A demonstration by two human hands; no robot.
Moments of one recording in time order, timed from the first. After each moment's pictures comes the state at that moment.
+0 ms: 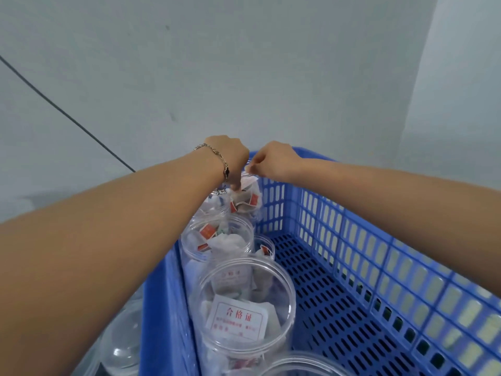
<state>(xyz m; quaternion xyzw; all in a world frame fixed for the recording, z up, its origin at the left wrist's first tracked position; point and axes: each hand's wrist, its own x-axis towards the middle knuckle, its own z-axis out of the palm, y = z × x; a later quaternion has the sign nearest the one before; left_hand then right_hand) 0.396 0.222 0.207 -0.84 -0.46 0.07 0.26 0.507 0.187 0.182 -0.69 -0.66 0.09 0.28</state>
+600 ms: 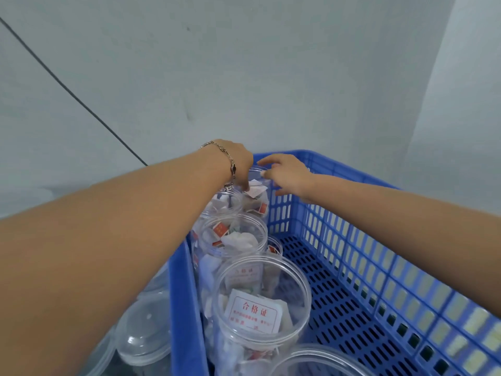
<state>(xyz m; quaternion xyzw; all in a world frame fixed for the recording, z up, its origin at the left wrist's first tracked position) 0.382 0.222 0.207 -0.85 -0.46 0.10 0.23 0.509 0.197 0.155 -0.66 -0.58 0.23 0.41</state>
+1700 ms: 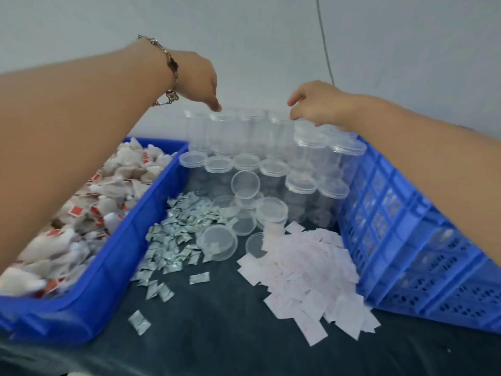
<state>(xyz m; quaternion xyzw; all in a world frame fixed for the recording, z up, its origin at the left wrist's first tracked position) -0.025 -0.111 0.282 -0.70 -0.70 0.01 0.11 0.191 -0.061 0.248 -0.52 -0.81 0.11 0.23</state>
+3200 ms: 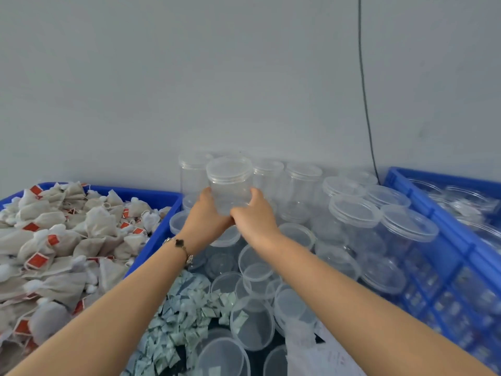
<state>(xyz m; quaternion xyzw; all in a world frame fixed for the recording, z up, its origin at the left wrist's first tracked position) -0.076 0.038 0.094 -0.56 -0.63 -0.49 -0.22 0.031 0.042 0.126 -0.52 -0.67 0.38 0.37</state>
